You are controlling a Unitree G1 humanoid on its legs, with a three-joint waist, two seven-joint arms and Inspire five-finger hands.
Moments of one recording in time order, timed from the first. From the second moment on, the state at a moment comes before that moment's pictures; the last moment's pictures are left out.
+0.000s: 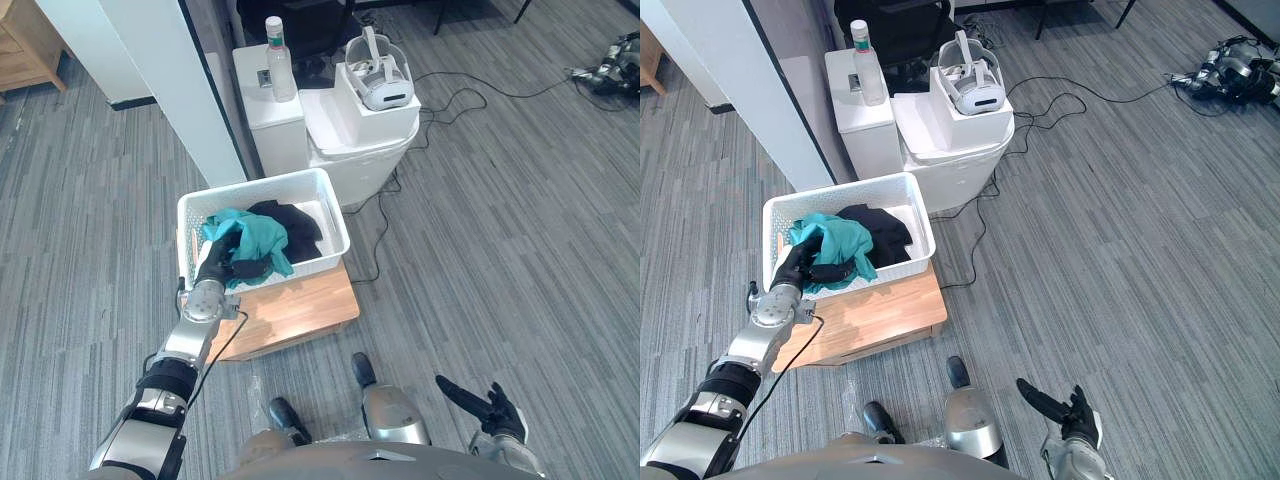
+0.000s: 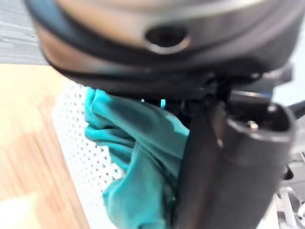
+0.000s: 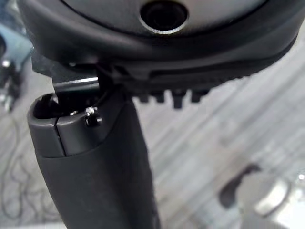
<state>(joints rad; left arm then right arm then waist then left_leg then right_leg) -0.26 0.36 -0.13 0.56 -0.11 0.09 0.21 0.28 -0.11 -0.26 0.66 0.25 -0.03 -0.08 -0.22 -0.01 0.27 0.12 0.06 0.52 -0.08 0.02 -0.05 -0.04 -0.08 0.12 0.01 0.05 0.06</state>
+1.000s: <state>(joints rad) 0.00 0.37 0.20 0.14 -0.29 0.01 0.34 0.30 -0.11 -0.23 0.78 0.16 -0.02 0.03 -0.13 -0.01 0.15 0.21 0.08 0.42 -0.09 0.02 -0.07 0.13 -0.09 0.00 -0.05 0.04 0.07</state>
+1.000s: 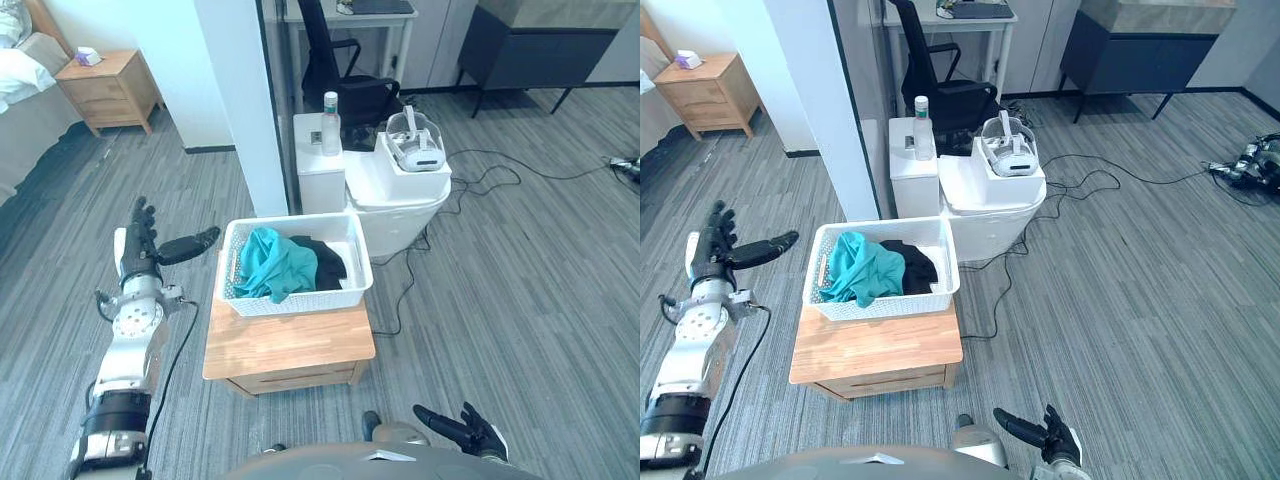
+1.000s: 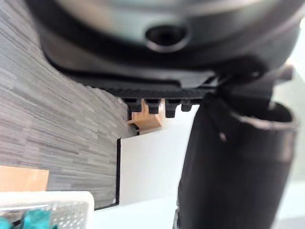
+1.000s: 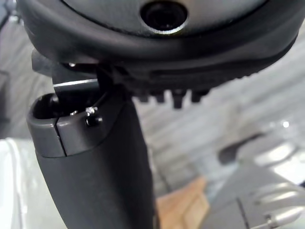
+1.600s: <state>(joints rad) 0.40 0.11 0.20 0.80 -0.23 0.03 -0.01 0.21 -0.06 -0.30 0.94 0.17 -0.04 0.06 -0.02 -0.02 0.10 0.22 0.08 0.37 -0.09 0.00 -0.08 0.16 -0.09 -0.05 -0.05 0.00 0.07</state>
